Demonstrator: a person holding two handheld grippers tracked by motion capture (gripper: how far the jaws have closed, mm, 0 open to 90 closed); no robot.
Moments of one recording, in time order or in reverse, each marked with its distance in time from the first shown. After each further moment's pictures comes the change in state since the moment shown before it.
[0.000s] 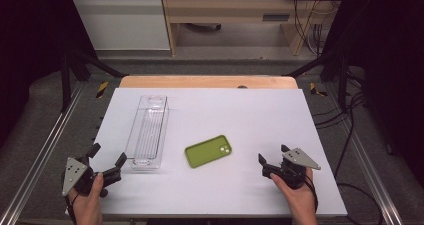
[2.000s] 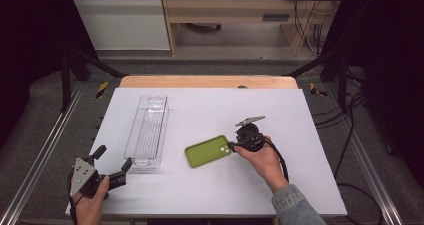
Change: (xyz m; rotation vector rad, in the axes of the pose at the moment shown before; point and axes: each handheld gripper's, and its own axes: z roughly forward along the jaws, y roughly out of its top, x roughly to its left) left arm -0.009 -0.003 0.002 0.066 -0.047 0.062; right arm 0.049 0.067 0.107 0.491 0.228 -0.064
